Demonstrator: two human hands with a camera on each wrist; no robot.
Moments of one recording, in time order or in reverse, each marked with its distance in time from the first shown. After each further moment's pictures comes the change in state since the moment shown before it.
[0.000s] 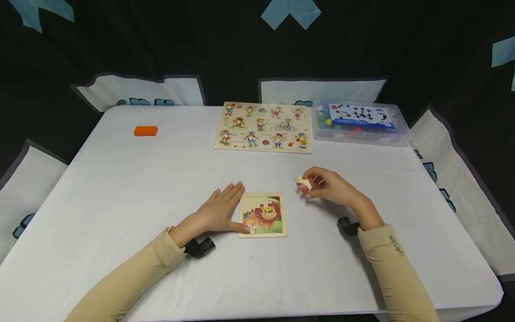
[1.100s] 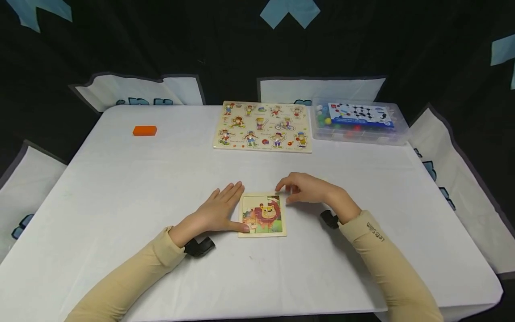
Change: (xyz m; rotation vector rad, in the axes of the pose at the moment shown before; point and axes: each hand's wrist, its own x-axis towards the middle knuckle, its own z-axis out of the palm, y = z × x) left_hand 0.000 -0.002 0.001 0.000 -0.002 0.003; right_hand 0.031 -0.036 0.021 -0.166 -0.291 -0.079
